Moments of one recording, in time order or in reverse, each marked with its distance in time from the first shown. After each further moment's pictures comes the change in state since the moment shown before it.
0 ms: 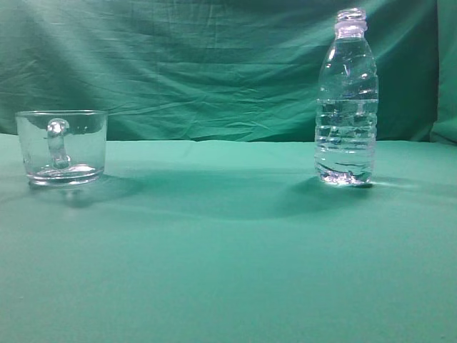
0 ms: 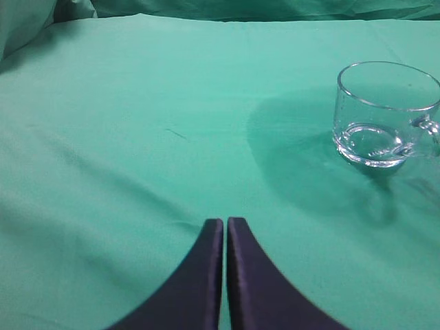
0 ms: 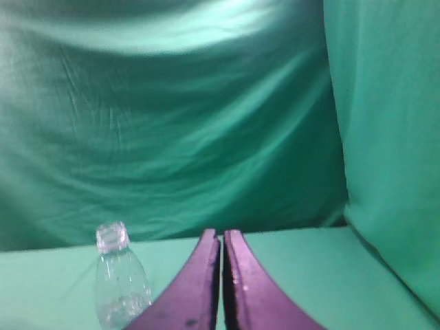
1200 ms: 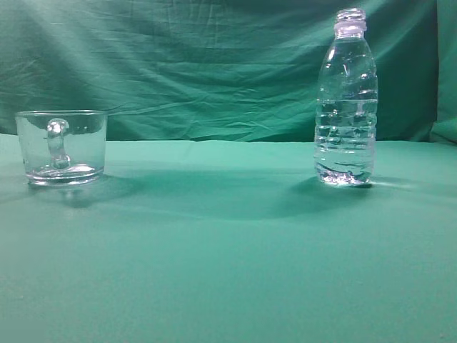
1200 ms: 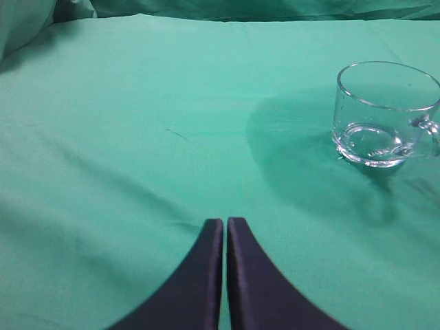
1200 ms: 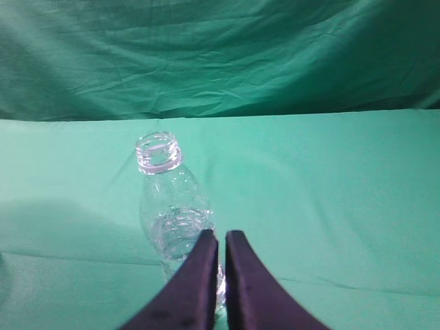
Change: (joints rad) left arm 0.000 0.000 0.000 0.000 0.000 0.000; right arm 0.203 0.959 -0.265 -0.014 -0.278 0.032
